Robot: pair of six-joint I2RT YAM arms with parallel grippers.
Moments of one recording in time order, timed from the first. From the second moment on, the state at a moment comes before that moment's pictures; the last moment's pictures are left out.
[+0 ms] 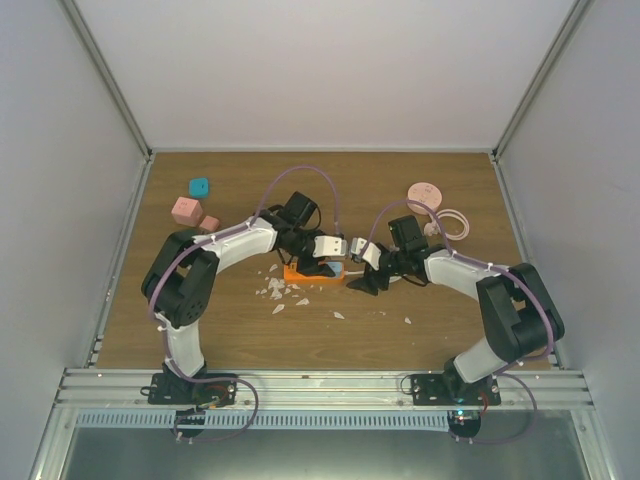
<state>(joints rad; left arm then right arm) -0.60 1.86 1.27 -0.52 0.59 0.93 0.39 1.55 0.75 -0.18 -0.66 -0.76</state>
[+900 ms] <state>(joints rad) -0.51 1.75 1.09 -0.52 0.60 1.02 0.48 1.52 0.75 -0.03 -0.66 -0.56</state>
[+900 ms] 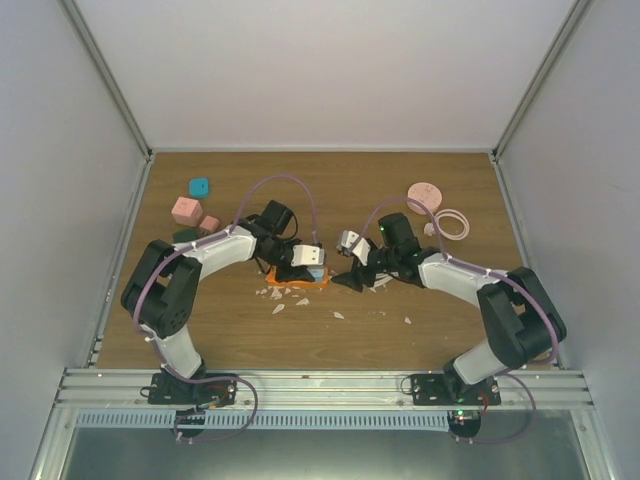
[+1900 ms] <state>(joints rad) -0.47 1.66 0.97 -0.54 0.66 1.12 0.64 1.81 0.68 0.43 -0.63 -0.52</state>
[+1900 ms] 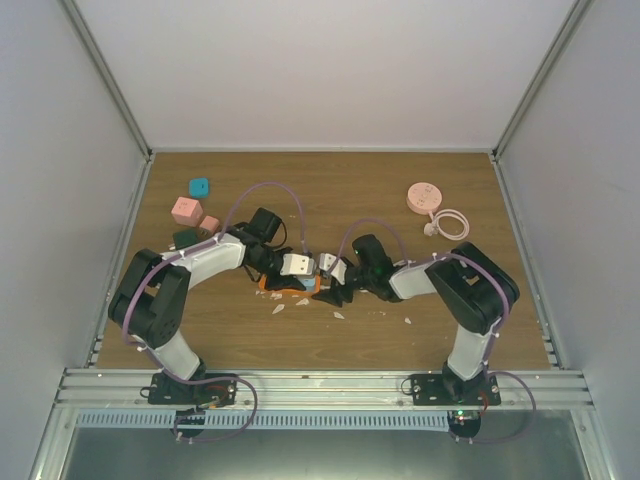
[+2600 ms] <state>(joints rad) -0.46 1.66 0.96 -0.53 0.68 1.11 0.65 1.86 0.69 0.46 -0.65 -0.52</state>
